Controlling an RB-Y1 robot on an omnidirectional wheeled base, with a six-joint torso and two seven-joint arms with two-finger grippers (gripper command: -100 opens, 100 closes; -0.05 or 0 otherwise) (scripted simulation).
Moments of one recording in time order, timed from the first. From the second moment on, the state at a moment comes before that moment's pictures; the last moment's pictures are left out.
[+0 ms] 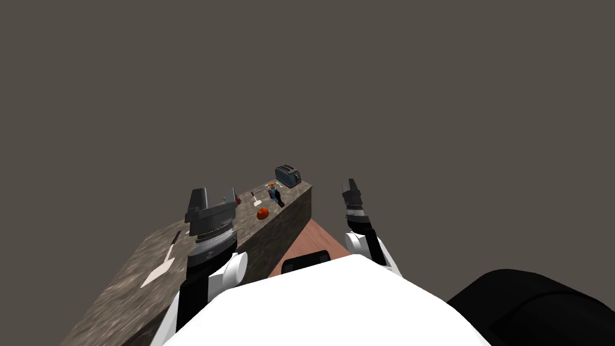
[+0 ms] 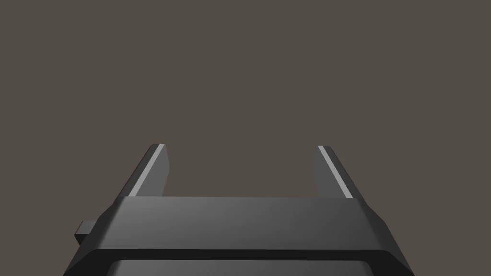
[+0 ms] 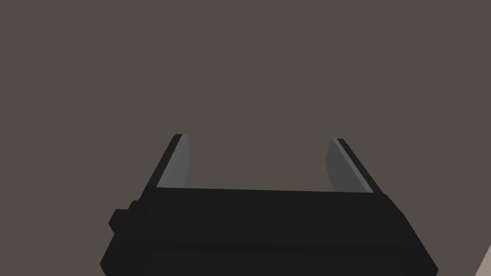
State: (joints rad) left arm 0.48 -0.05 0.06 -2.31 -0.08 -0.62 0.13; right arm 0.51 0.03 0.00 -2.22 -0.03 -0.45 0.12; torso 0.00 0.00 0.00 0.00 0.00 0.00
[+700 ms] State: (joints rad) left arm 0.42 0.12 0.04 -2.20 0.01 -0.57 0.13; right arm 0.51 0.03 0.00 -2.22 -0.03 -0.45 0.12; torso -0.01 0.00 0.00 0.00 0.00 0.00
